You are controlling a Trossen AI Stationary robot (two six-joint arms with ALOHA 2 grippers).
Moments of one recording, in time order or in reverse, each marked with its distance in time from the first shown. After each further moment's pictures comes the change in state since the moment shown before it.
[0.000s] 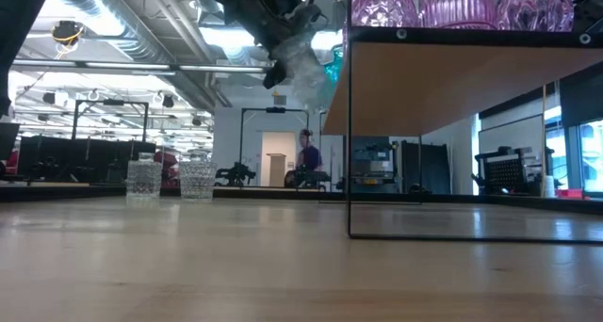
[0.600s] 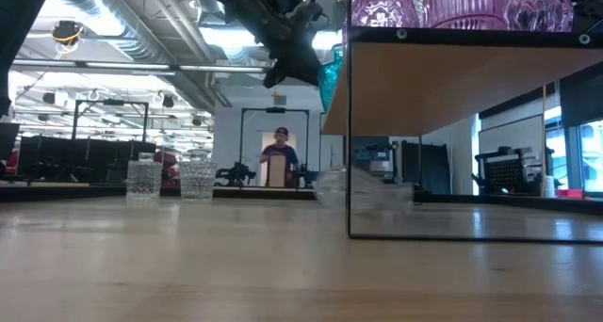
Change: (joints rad) left arm -0.014 0.000 0.000 0.001 -0.006 -0.021; right arm 0.000 -0.026 -0.003 -0.038 0.063 -0.015
